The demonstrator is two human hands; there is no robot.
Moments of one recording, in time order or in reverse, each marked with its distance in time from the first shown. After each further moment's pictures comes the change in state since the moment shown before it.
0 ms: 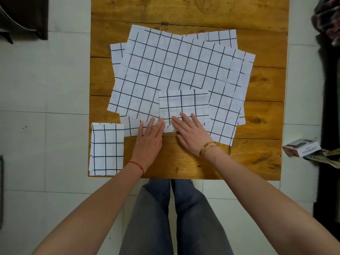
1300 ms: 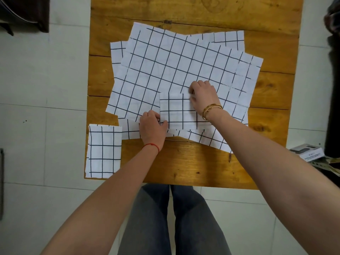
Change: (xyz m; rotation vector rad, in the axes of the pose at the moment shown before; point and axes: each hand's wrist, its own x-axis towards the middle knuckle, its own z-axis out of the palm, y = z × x) left_hand 0.071 0.020 -0.028 -0.741 0.225 -0.644; right_hand 0.085 0.081 -0.062 0.329 0.240 0.328
